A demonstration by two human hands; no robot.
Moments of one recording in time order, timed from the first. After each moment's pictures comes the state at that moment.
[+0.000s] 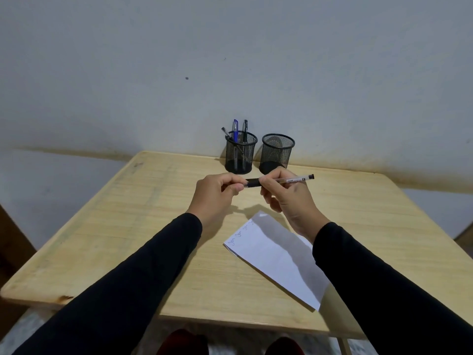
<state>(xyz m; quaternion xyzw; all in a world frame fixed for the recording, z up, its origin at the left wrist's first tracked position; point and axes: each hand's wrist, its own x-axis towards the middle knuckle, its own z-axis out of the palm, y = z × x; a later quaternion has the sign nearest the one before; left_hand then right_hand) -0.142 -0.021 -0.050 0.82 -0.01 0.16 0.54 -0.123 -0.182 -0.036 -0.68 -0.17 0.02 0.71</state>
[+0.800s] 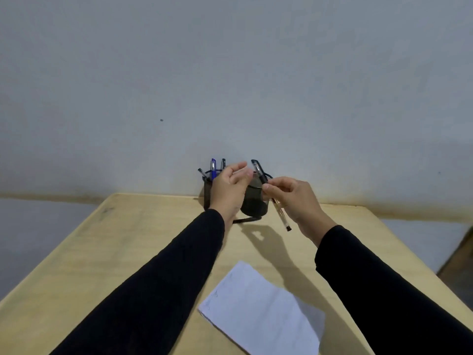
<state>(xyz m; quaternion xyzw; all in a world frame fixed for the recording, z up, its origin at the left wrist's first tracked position) -0.048 -0.081 0.005 0.65 -0.01 0.15 0.75 -0.052 -0.218 0.014 -0.76 -0.12 -0.07 0.64</state>
